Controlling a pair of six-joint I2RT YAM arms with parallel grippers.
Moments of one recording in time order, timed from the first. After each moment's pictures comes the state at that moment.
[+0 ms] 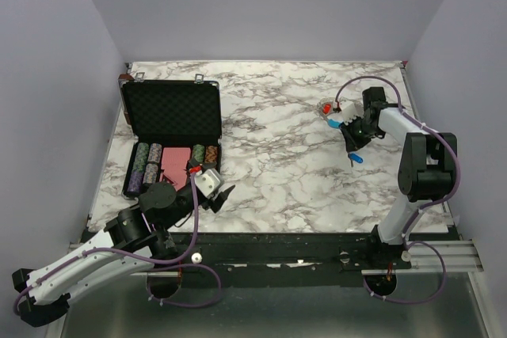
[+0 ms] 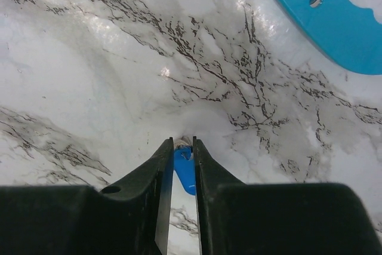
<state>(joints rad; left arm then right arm) -1.03 0.36 0.51 -0.30 -0.21 0.20 -0.01 1.81 1.20 -0.67 -0.29 -0.64</state>
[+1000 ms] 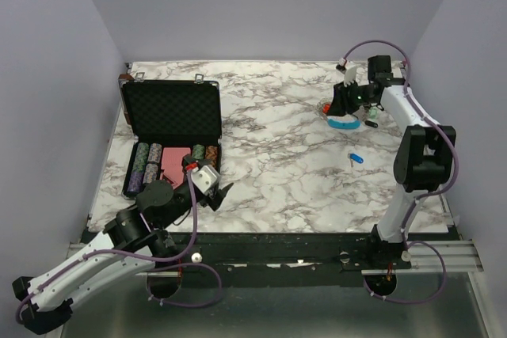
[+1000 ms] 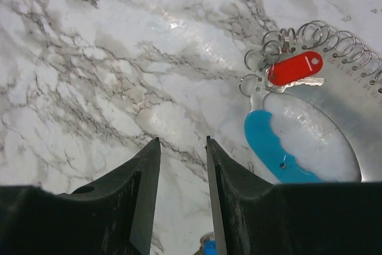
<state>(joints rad) -0.97 0.35 0.51 -0.29 -0.18 0.19 -0.01 1.88 1.53 -0.65 -0.68 -0.44</state>
